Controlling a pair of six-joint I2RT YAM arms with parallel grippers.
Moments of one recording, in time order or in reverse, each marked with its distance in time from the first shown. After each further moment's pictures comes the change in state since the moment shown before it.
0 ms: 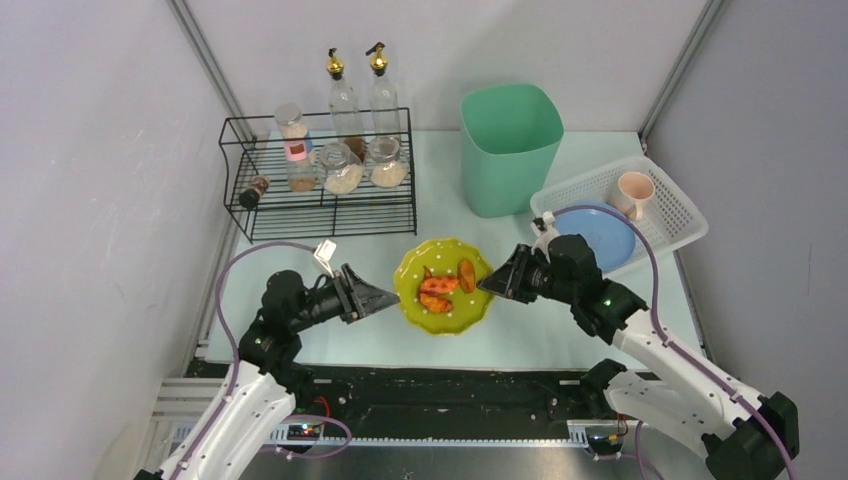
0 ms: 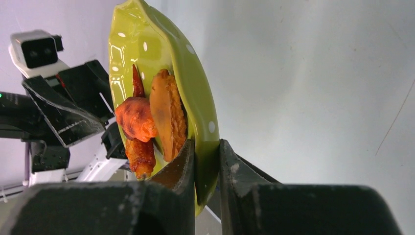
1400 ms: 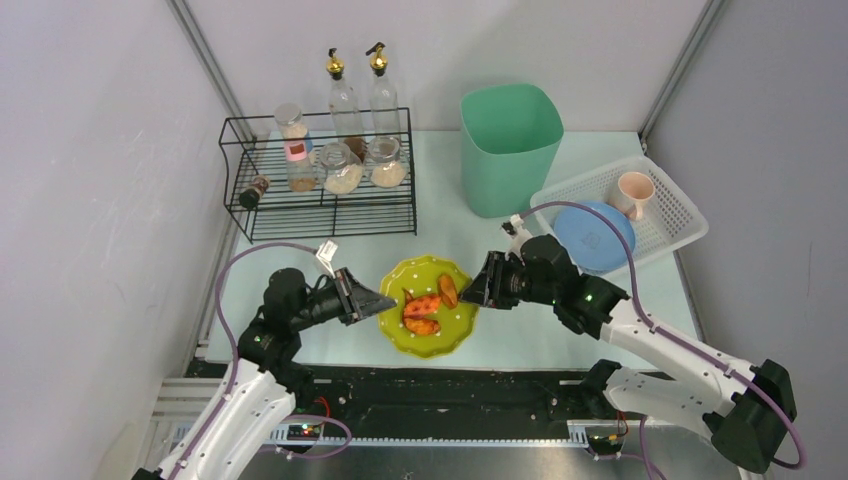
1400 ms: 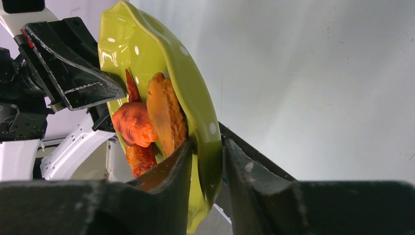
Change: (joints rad) left arm 0.000 -0.002 0.026 -0.077 -0.005 0.016; right arm 0.154 0.101 0.076 -0.020 0.042 -0.053
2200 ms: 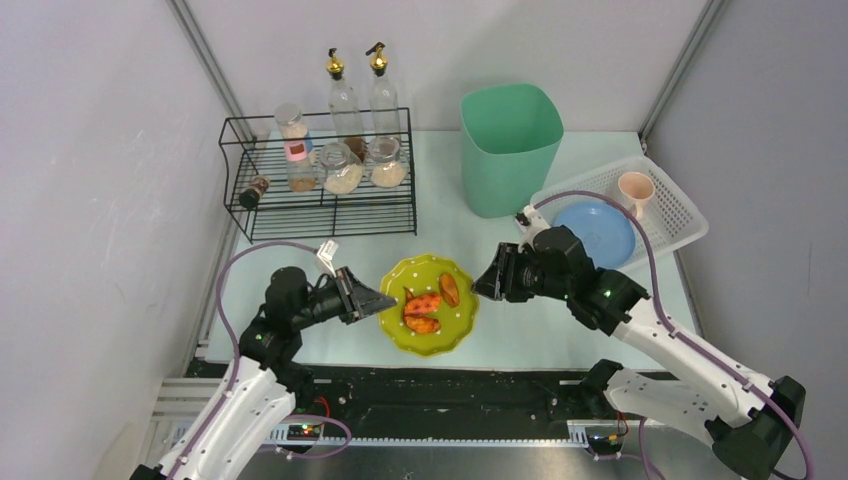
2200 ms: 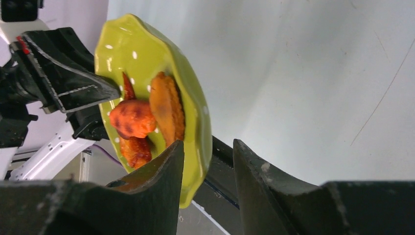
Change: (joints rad) left arm 0.000 0.023 0.000 0.007 -0.012 0.008; right arm -0.034 -0.044 0.130 -0.203 0.081 -0.105
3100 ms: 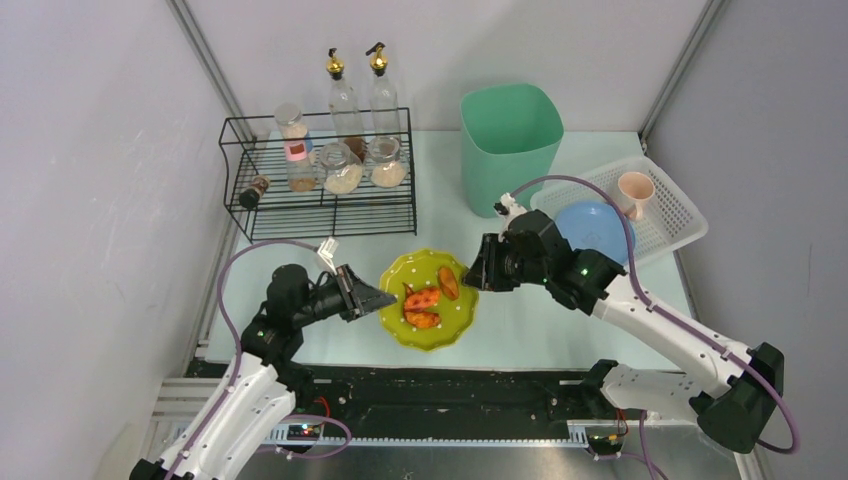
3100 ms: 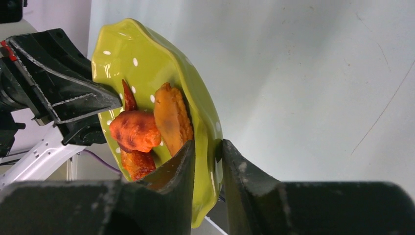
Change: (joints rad) left arm 0.005 0.037 0.000 0.024 -0.005 0.007; right arm 0.040 0.176 0.129 -0.039 0.035 -0.026
